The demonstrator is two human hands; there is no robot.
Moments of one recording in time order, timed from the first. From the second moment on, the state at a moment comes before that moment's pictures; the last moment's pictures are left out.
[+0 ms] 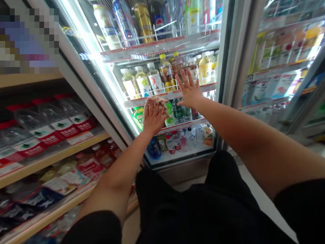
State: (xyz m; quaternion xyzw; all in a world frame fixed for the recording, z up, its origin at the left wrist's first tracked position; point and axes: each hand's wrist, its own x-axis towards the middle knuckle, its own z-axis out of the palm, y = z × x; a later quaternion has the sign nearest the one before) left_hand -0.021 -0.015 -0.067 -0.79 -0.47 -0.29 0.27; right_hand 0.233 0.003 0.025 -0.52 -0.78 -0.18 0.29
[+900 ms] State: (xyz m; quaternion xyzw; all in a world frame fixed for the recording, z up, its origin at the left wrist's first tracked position) left_hand -0.002 0.005 -0.015 -0.83 -0.36 -0.32 0.30; right_hand 0.203 -0.020 0.037 -0.22 -0.88 -0.25 0.34
